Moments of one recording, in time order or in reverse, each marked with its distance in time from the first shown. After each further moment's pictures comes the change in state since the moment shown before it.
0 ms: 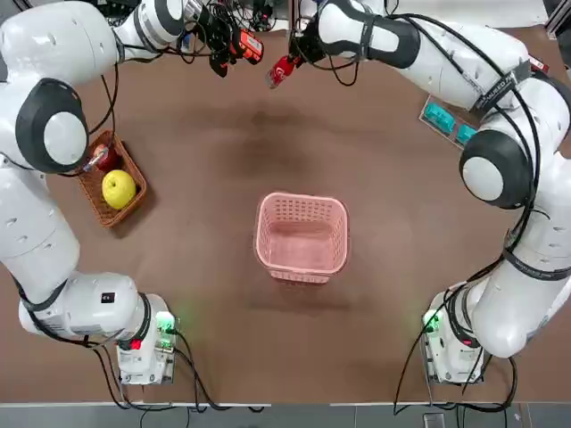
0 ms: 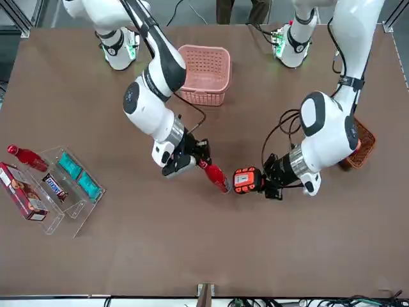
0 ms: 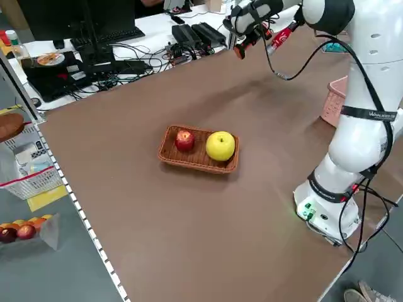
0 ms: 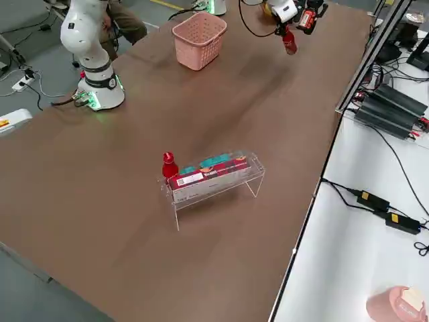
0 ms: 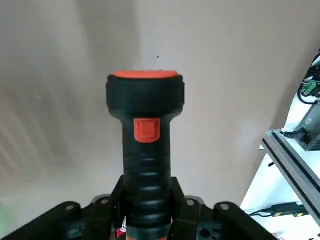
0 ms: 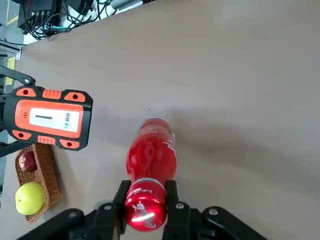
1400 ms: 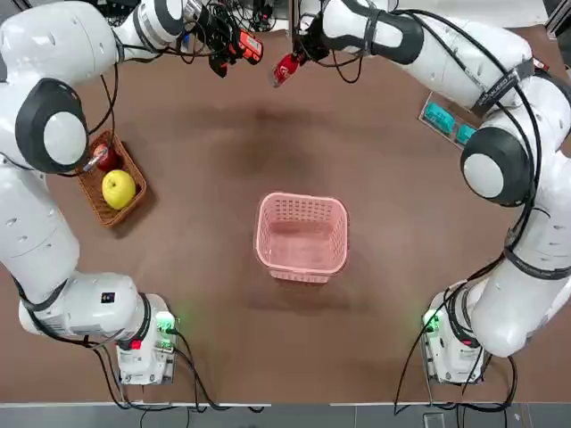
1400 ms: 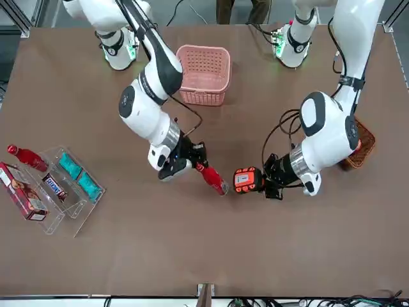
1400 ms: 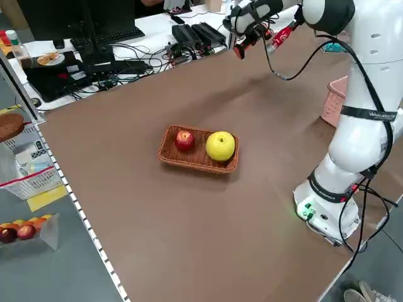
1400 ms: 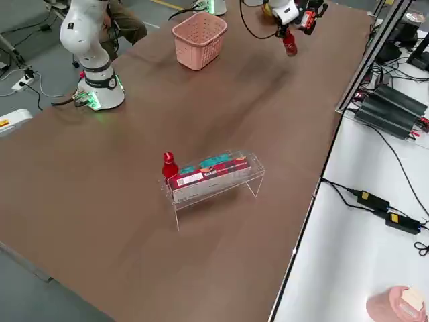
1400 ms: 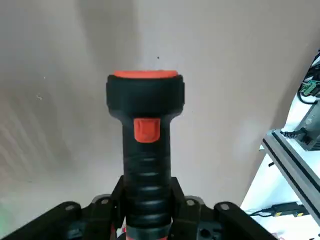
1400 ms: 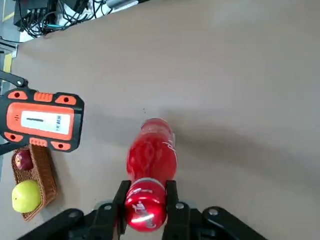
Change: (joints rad) left arm 0.001 -0.002 0.000 -0.001 0.000 -0.001 0.002; right arm -0.023 -0.004 -0.003 0.013 0.001 -0.071 -0.018
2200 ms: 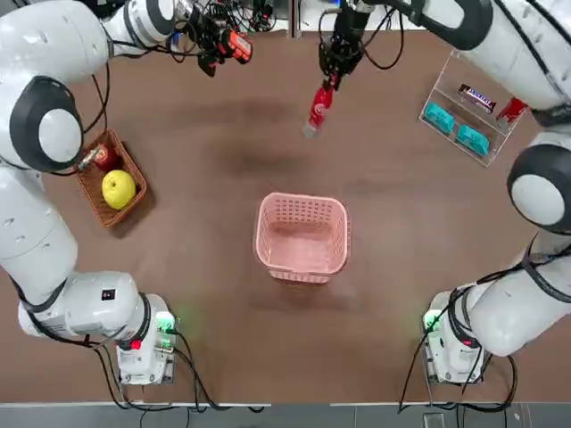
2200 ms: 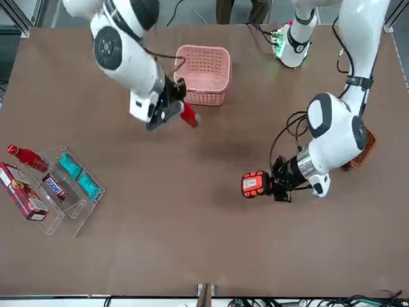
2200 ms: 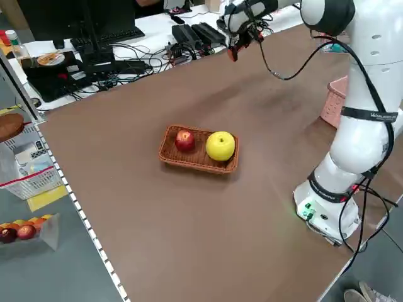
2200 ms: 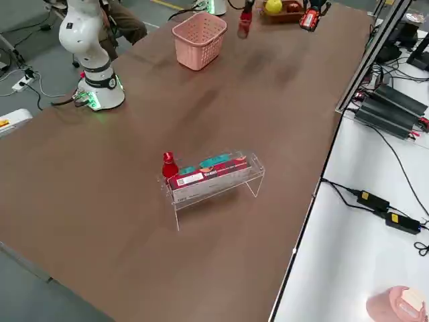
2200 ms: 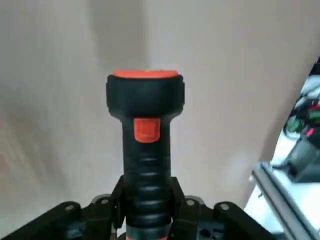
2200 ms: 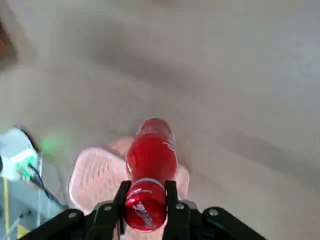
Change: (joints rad) left arm 0.079 -0.005 -0.013 -0.016 0.156 -0.010 -0.104; right arm 0.015 -0.282 0.003 0.011 -0.220 -0.809 0.073
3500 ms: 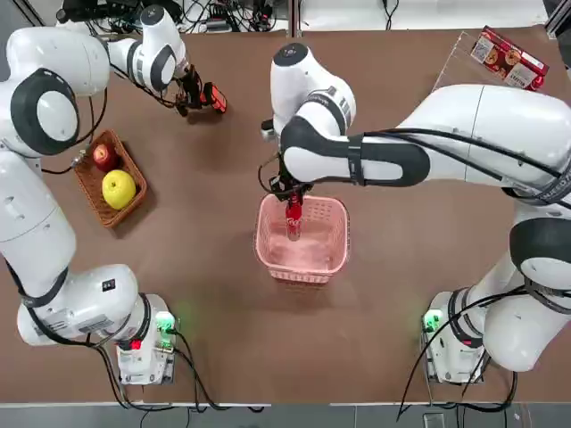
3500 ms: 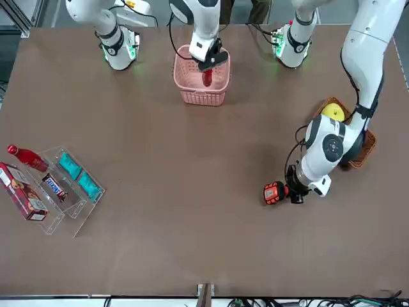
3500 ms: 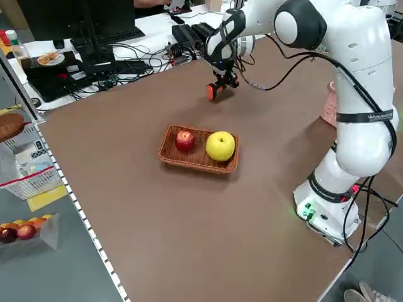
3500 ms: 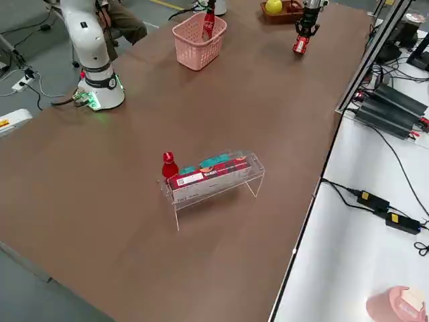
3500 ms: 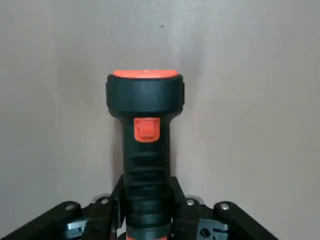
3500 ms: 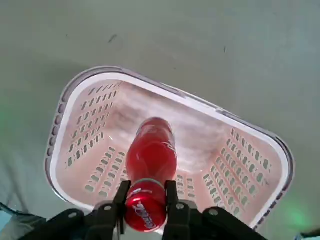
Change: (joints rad) left arm 0.148 0.156 -0.069 -0.168 0.667 0.163 -0.429; right arm 0.429 -0.003 0.015 -0.285 -0.152 0.289 0.441
